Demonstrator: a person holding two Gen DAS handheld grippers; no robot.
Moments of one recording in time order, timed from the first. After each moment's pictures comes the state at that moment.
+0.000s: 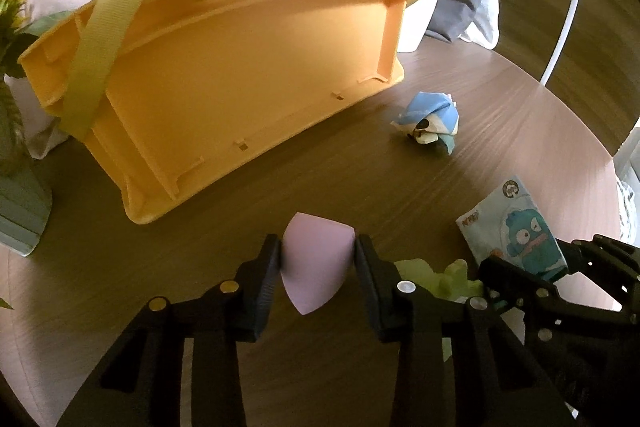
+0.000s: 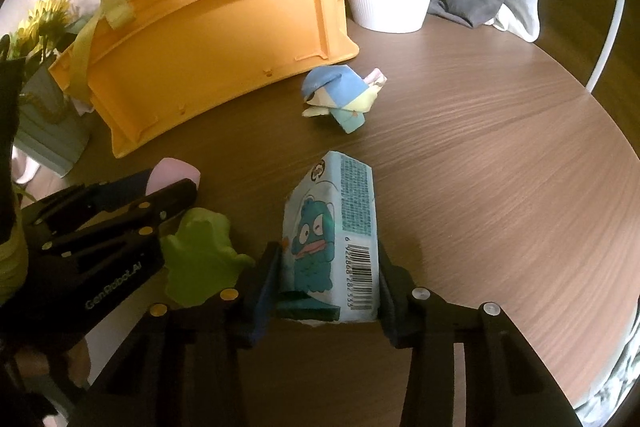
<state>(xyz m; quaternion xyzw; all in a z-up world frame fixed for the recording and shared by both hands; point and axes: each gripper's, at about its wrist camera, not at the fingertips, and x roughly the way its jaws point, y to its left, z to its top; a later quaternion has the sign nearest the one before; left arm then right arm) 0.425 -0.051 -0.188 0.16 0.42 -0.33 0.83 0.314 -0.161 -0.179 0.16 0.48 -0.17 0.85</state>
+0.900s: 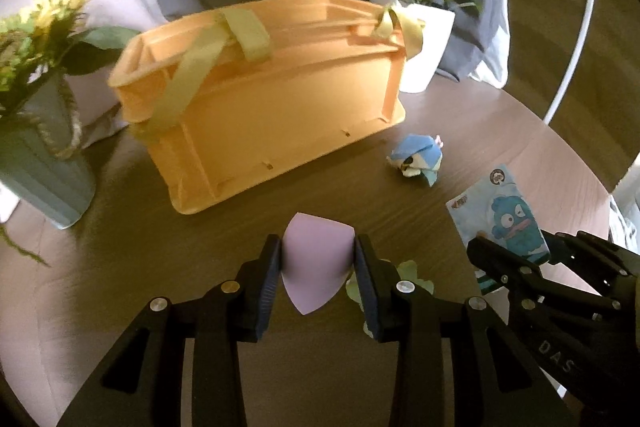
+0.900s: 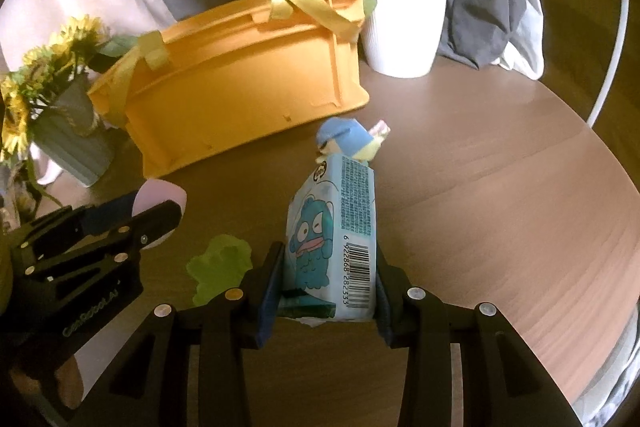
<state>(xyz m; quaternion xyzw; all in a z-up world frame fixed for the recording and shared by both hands) 0.389 -0.035 -0.142 0.12 0.40 -0.28 0.87 0.305 -0.169 -0.145 0.14 0.43 -0.14 0.88</state>
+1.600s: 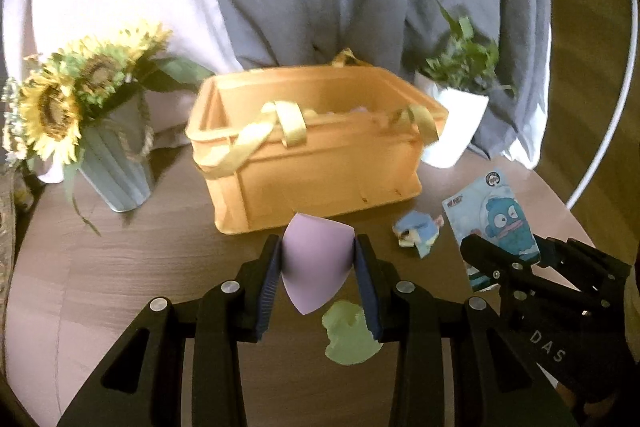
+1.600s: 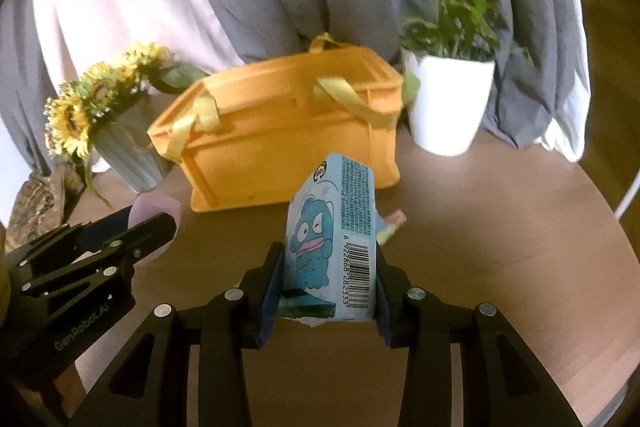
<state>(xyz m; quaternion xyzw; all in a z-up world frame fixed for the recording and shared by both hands) 0.353 -0.042 -0.080 0.04 0.35 -0.16 0.92 0.311 -0.204 -0.091 0.09 0.37 -0.02 0.92</state>
